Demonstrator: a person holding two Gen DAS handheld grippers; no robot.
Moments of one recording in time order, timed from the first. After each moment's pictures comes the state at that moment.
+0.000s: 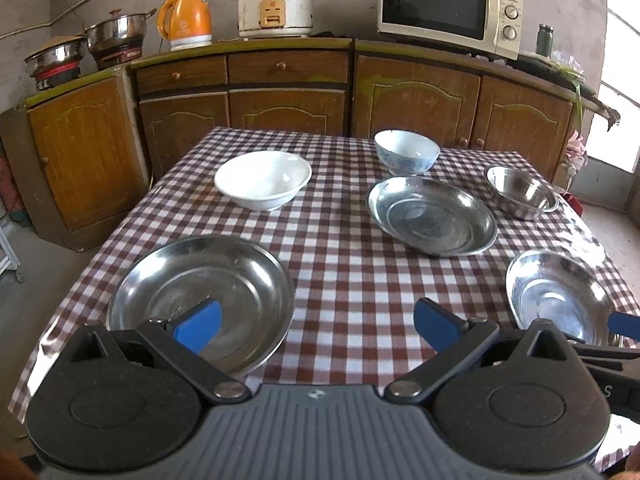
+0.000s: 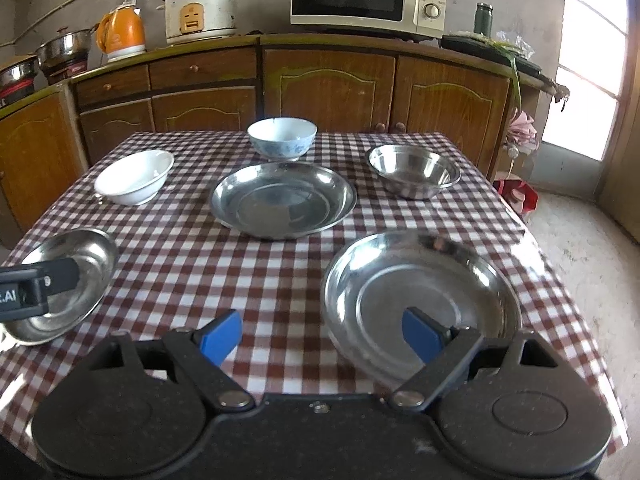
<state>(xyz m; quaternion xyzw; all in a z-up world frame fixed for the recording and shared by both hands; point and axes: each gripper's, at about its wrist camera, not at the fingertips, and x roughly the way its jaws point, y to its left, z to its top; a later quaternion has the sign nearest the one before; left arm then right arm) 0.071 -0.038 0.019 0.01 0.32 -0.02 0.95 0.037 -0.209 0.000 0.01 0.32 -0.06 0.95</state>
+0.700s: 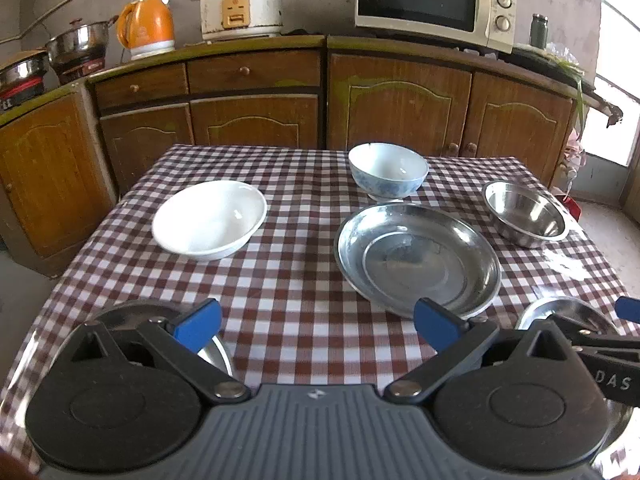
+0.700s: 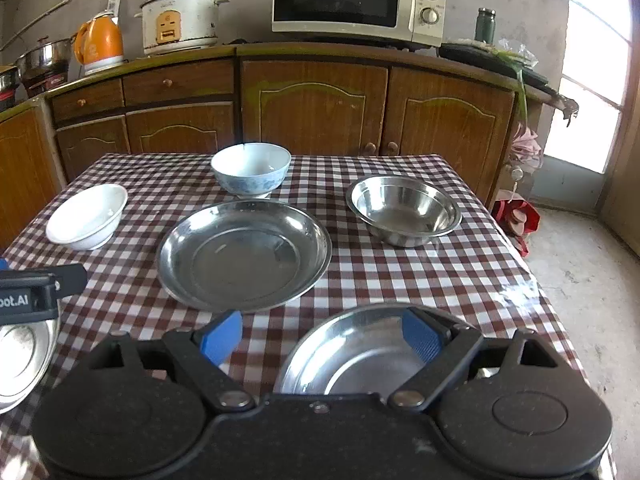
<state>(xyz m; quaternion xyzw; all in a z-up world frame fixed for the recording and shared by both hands) 0.167 -0.075 0.013 0.03 0.32 -0.05 0.94 0.133 -0.255 0.005 0.01 0.31 -0.07 0.95</state>
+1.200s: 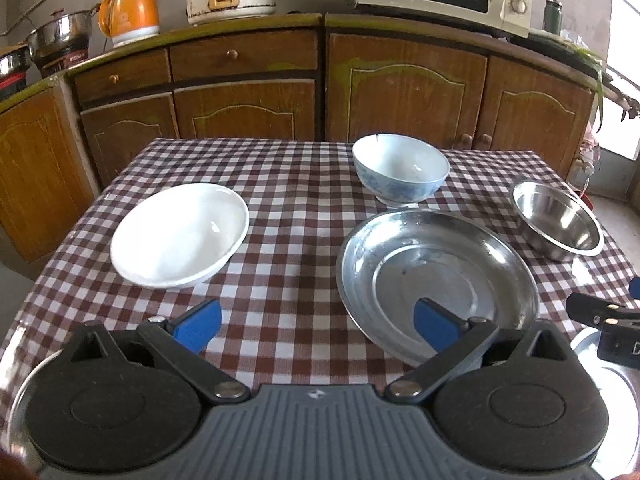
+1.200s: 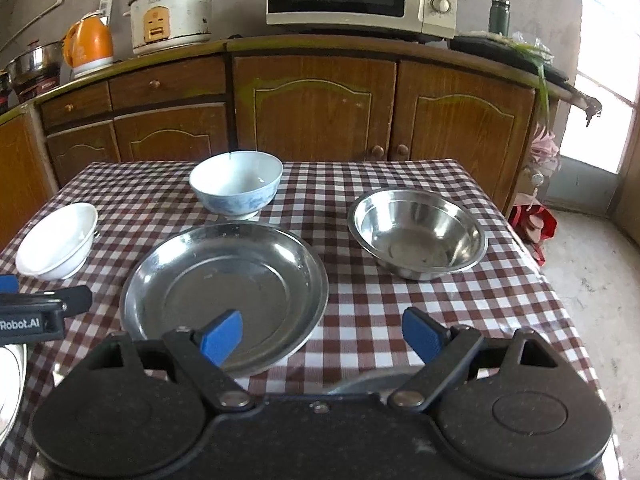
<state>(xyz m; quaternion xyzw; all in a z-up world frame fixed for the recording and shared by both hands) 0.239 -0.081 -0.010 0.03 0.34 -0.05 0.94 0.211 -0.277 -0.007 0.02 0.31 -0.05 0.95</state>
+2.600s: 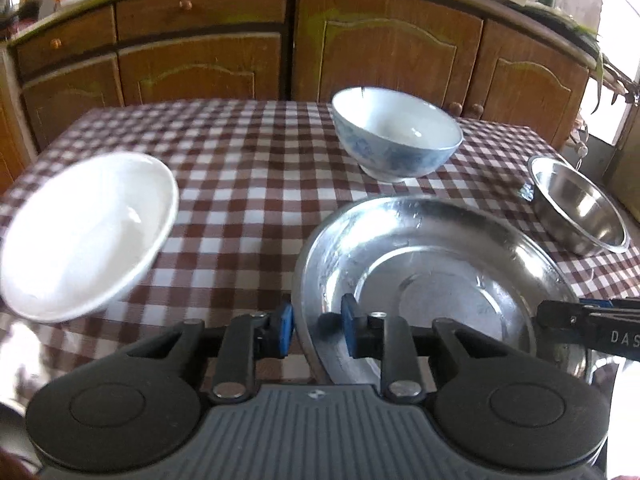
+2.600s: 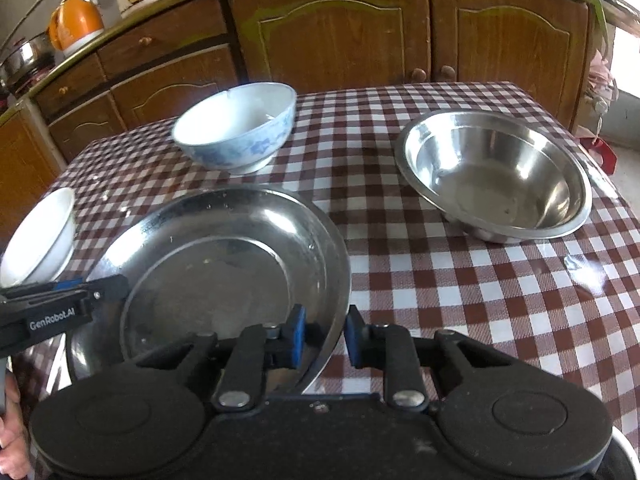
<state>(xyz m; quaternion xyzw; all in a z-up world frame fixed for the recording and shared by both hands) 0.308 -0.085 -0.057 0.02 0.37 -0.11 0.92 0.293 -0.286 -0.062 0.08 0.39 0.01 0.92</state>
